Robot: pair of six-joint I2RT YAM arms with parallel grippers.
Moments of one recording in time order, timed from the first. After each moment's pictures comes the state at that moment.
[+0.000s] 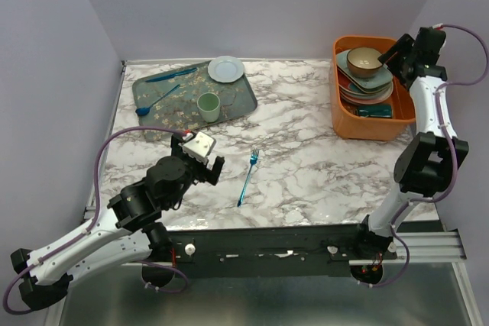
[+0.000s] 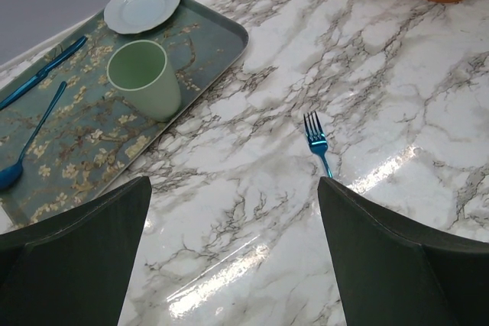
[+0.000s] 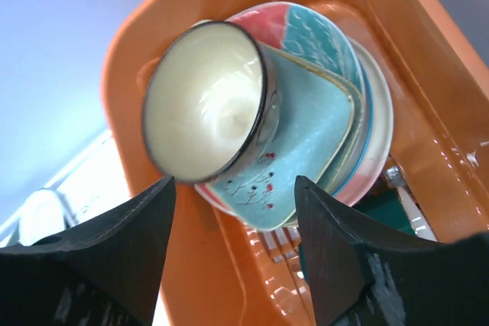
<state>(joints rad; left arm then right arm) -0.98 0.60 0.70 -0.35 -0.48 0.02 -0.26 1.84 1.75 -0.44 -0.03 0.52</state>
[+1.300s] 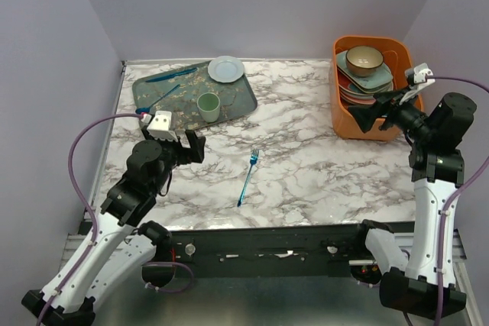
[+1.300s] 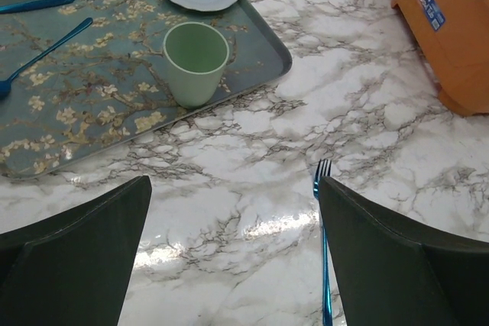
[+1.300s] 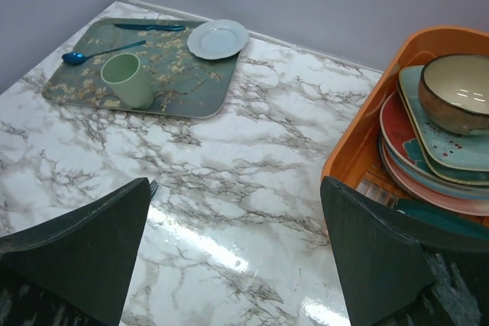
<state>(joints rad) -0.54 0.58 0.71 -0.33 -0.23 -0.26 -0.27 0.89 1.11 -0.39 -0.82 -0.05</state>
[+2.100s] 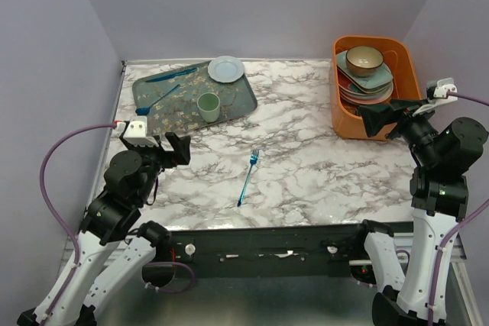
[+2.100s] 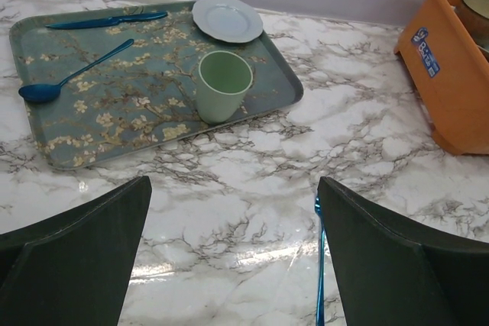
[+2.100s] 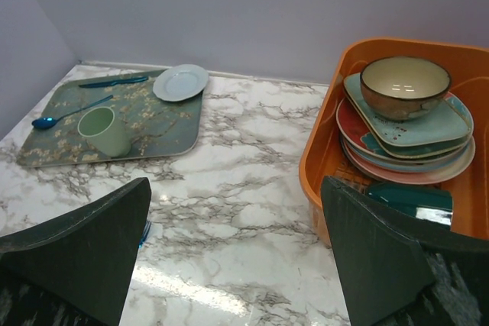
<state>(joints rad) -0.52 0.47 0.81 -0.48 -0.31 -0.31 -0.27 0.69 1.10 -0.42 -0.61 0.11</state>
